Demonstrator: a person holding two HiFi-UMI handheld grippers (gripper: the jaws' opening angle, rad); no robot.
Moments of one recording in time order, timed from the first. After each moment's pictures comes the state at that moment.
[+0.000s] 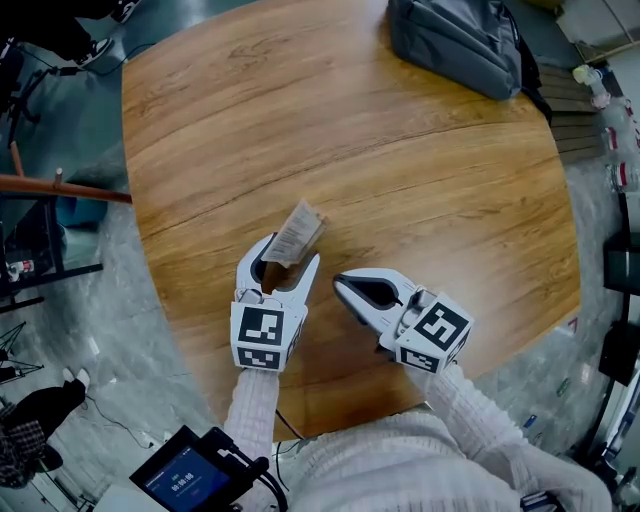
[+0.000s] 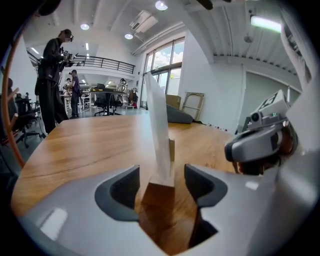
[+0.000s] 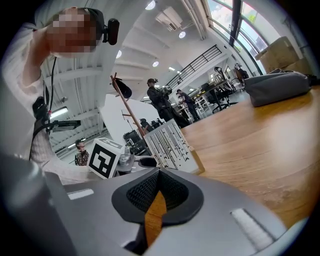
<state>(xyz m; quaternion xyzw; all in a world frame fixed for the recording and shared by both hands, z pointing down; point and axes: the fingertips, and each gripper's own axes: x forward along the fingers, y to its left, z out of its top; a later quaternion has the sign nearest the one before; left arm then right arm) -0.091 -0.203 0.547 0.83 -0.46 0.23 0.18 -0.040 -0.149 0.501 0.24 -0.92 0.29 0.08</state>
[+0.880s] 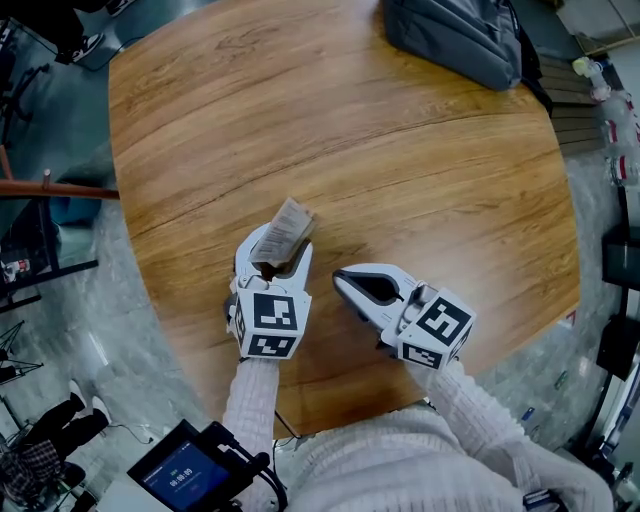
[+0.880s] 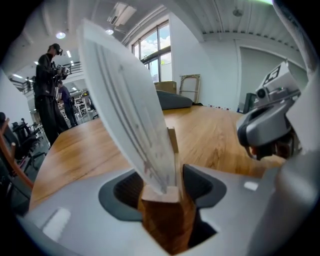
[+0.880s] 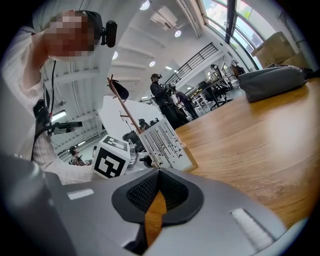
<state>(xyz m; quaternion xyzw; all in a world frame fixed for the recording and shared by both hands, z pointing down) -0.083 -0.214 0.571 0.81 -0.46 0.34 0.13 -0.026 -0.151 0.512 0.24 -0.92 0.31 0.08</state>
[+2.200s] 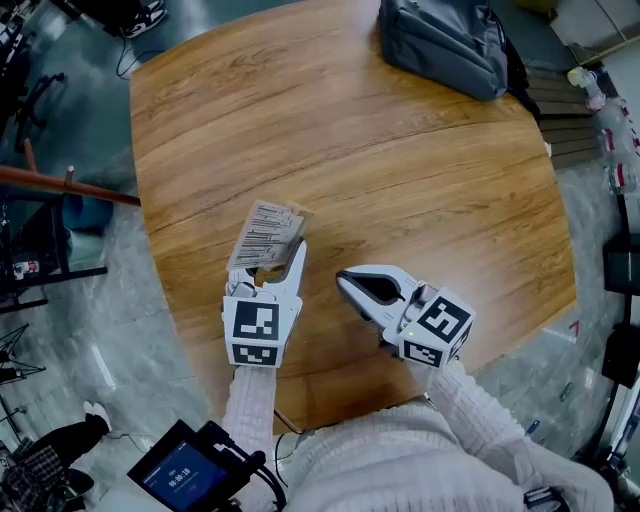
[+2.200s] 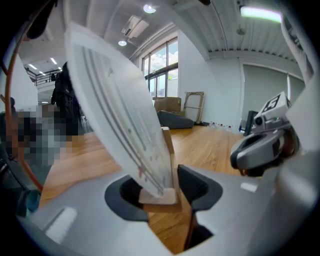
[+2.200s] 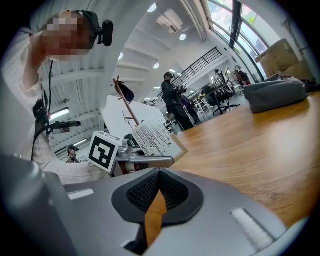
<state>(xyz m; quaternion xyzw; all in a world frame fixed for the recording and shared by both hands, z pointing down) -0.091 -0.206 0.504 0.83 -0.49 0.25 0.14 -0.024 -0.139 0.482 0.24 -0.93 0.28 0.07</state>
